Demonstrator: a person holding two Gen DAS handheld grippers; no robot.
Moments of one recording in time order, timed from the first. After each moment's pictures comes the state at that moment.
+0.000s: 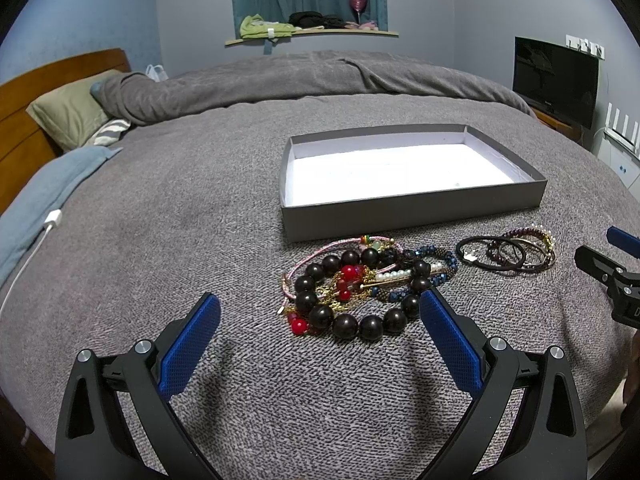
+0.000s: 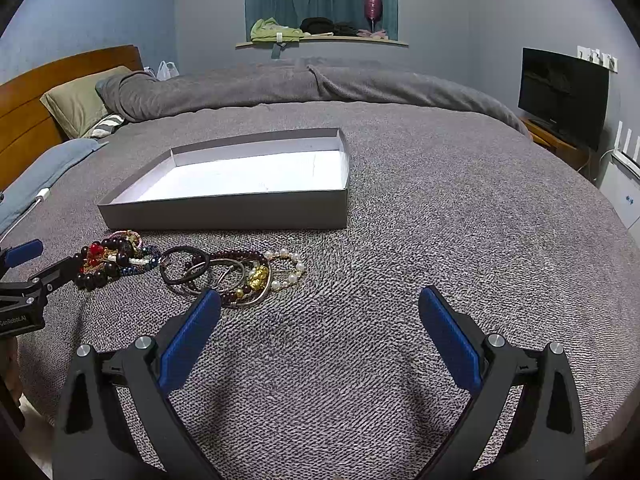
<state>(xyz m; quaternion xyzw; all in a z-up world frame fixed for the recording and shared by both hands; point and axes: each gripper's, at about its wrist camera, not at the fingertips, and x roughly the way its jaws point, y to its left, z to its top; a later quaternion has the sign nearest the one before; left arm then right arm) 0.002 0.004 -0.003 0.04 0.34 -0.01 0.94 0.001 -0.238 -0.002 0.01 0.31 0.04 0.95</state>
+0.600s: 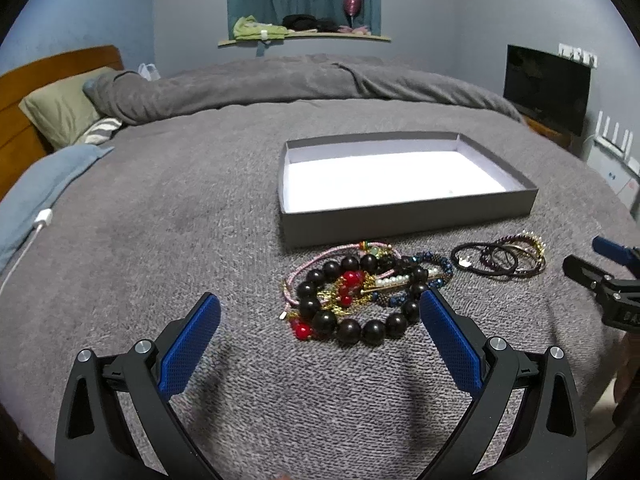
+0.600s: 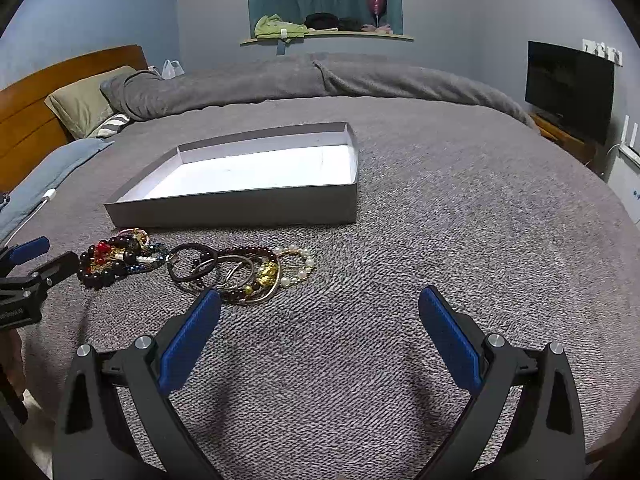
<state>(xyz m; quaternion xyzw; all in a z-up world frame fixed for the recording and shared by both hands) 0.001 0.017 0.001 0.02 0.33 -0.04 0.94 0.002 -0.233 -0.007 0.02 0.32 0.06 0.94</state>
